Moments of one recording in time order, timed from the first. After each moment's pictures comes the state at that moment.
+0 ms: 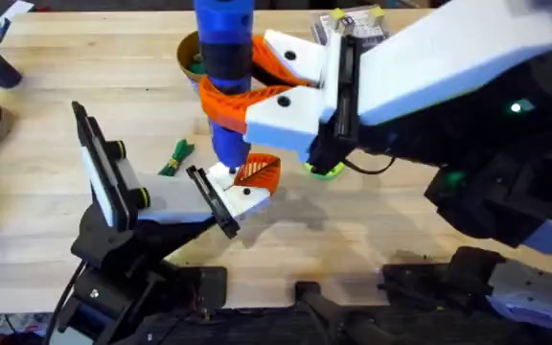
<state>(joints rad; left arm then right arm) -0.42 0.01 0.01 -0.05 0.55 -0.08 0.85 1.08 0.65 0.67 -0.50 0.13</state>
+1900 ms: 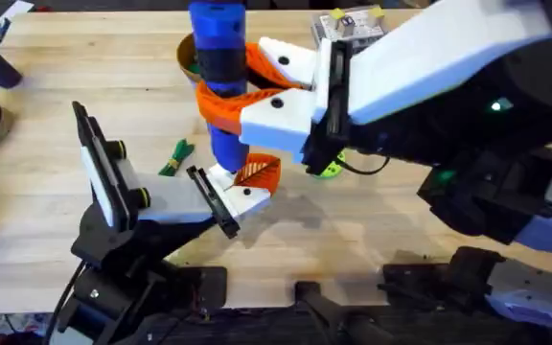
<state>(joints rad) -0.42 0.01 0.01 -0.05 0.55 -0.08 0.85 1.11 0.65 0.67 -0.50 0.16</state>
